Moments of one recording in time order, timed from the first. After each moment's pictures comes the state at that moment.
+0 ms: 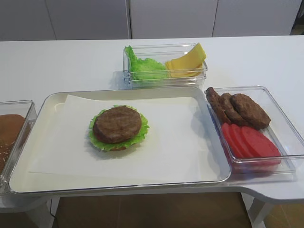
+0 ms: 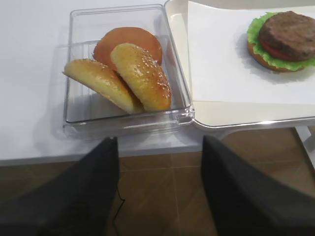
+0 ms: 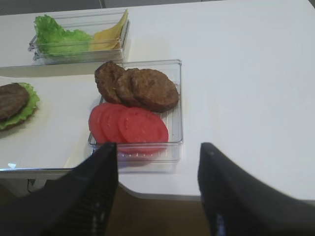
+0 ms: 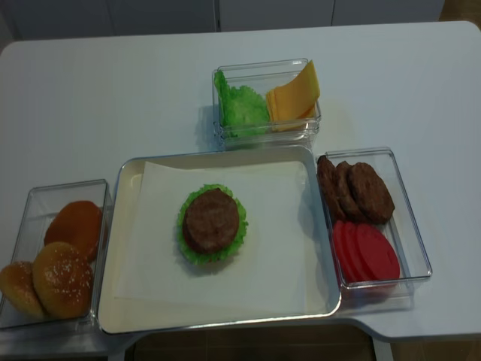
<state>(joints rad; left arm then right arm) 0.07 -0.02 -0.49 -0.09 1.18 -0.01 0.11 0.06 -0.60 0.12 1.06 0.04</state>
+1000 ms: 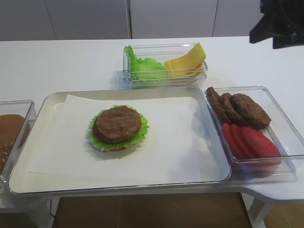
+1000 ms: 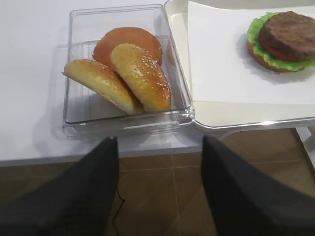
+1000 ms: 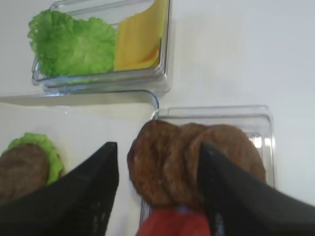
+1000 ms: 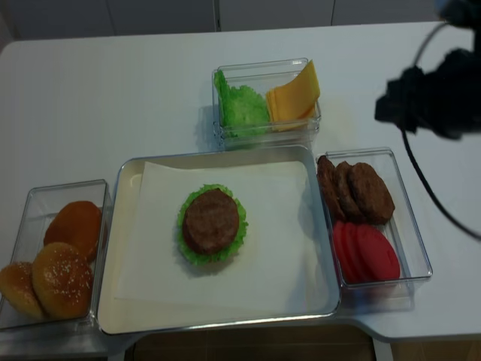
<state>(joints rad) 0.07 -0.02 -0.49 -0.09 1.18 -0.01 0.11 1.30 -1.09 0.48 0.74 -0.17</state>
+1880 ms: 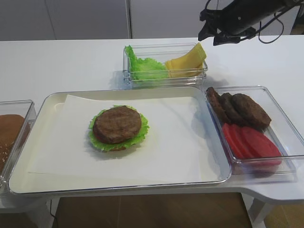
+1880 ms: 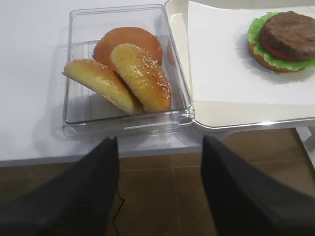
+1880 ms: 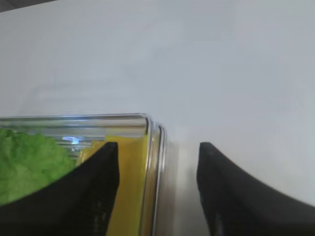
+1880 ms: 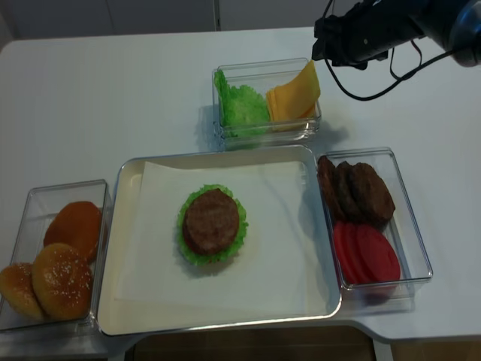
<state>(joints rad) 0.07 -0.02 -0.49 -0.09 1.18 -0.01 0.11 2.12 -1.81 0.68 0.69 -0.32</state>
